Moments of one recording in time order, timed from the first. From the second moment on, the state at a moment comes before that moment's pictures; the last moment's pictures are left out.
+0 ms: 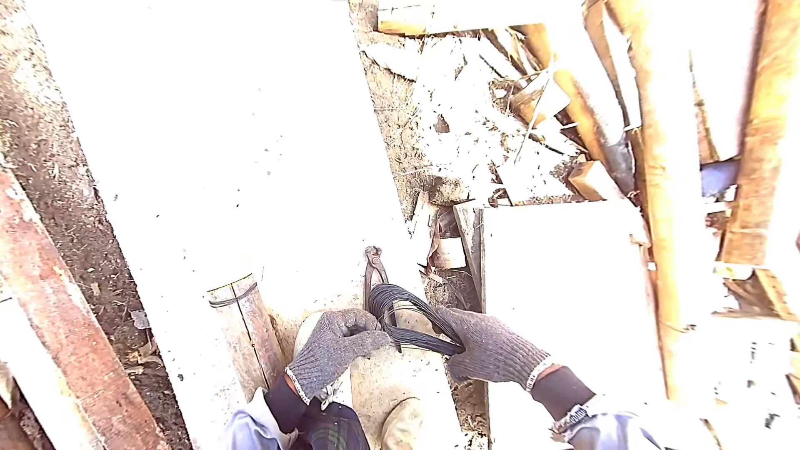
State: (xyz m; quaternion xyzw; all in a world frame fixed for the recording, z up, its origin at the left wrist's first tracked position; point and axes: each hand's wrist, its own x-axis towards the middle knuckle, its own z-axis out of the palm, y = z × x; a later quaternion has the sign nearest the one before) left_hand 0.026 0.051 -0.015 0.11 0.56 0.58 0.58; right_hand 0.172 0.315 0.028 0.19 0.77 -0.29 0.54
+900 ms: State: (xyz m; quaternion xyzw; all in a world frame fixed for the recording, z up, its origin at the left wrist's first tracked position) left_hand 0.025 0.048 -0.019 0.07 0.49 0.61 0.61; right_hand 0.166 0.313 0.031 0.18 0.72 -0.35 0.58
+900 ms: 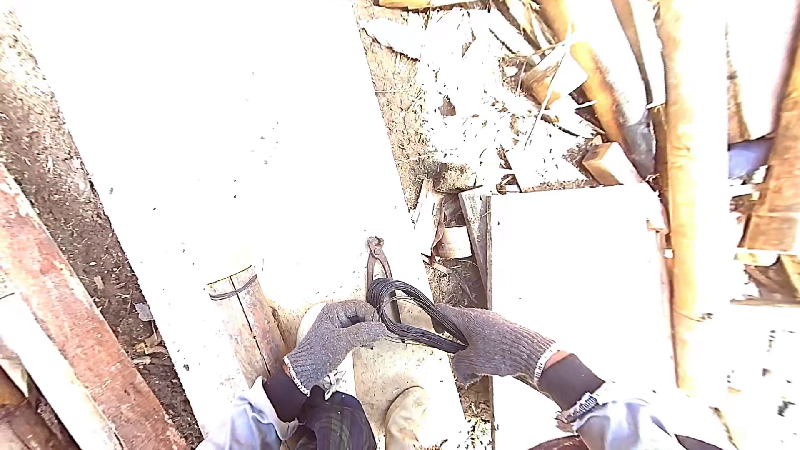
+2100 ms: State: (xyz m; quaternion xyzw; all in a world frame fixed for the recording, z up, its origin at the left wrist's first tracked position) left_hand 0.023 0.060 0.004 0.03 0.73 0.38 0.57; right_hand 0.162 0.309 0.032 0.20 0.76 -0.28 0.55
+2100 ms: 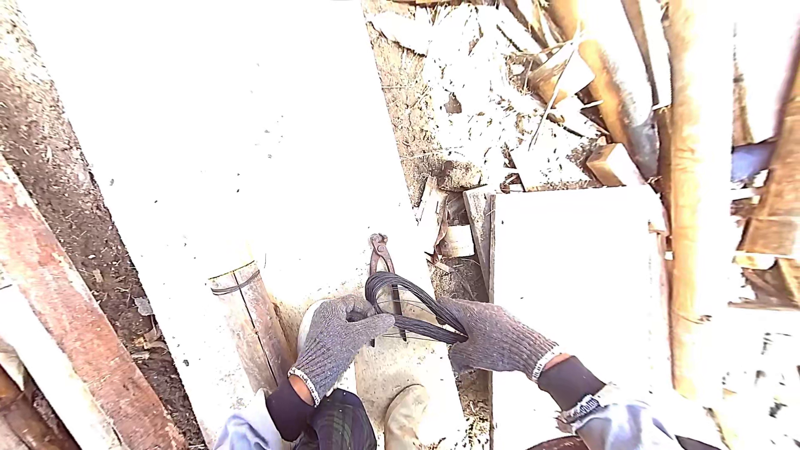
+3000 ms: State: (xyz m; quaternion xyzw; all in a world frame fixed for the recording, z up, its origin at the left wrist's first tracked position) left_hand 0.028 0.069 0.011 0.02 0.81 0.36 0.47; right_hand 0.159 0.298 0.041 0.26 0.80 -0.24 0.49
